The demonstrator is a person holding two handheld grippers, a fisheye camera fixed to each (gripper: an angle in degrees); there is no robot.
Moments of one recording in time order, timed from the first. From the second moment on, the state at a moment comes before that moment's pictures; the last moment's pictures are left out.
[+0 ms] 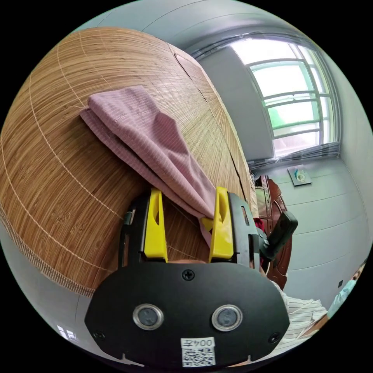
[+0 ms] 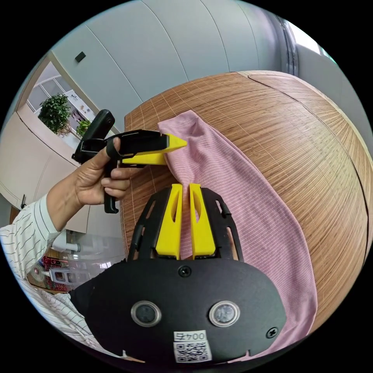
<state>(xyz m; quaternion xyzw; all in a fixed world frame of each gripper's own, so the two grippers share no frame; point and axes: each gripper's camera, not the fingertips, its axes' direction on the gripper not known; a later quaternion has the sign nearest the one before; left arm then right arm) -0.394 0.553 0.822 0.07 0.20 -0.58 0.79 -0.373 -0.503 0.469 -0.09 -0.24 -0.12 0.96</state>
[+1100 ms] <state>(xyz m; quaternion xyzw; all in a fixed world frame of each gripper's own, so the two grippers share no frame) -0.366 0.567 0.896 0.02 0.10 -0.55 0.83 -0.032 -0.079 0.301 -0.17 0.07 -0.23 0.96</state>
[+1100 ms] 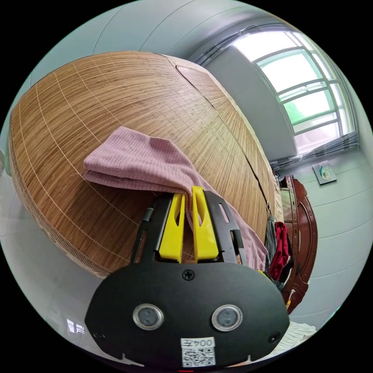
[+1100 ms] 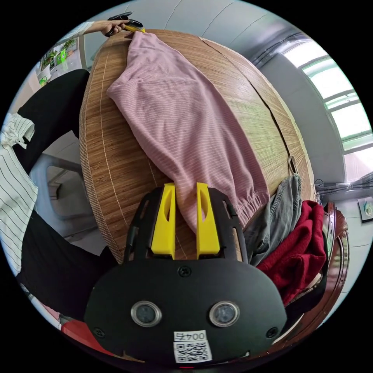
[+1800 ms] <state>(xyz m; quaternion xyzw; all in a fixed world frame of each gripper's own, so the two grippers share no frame) -0.304 0.612 0.748 0.09 0.12 -0.47 0.87 0.104 -0.011 0.186 -0.18 -0.12 -0.07 0.97</state>
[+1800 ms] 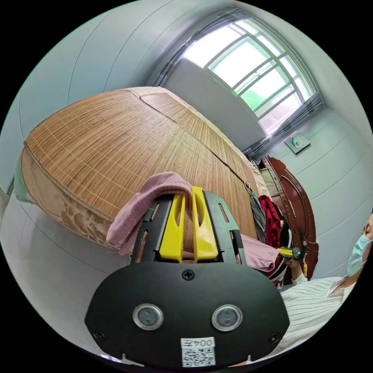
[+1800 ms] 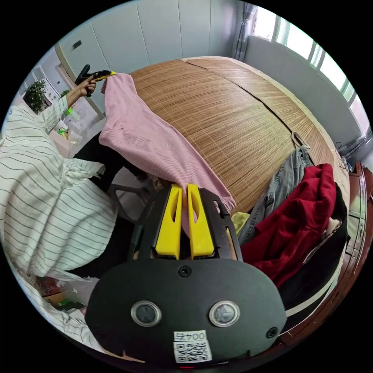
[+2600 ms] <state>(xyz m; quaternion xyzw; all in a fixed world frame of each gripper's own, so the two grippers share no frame) -0.459 0.476 1.014 0.03 0.22 -0.66 0.72 0.363 -0.069 0.446 -0.35 -0.12 0.11 0.92</state>
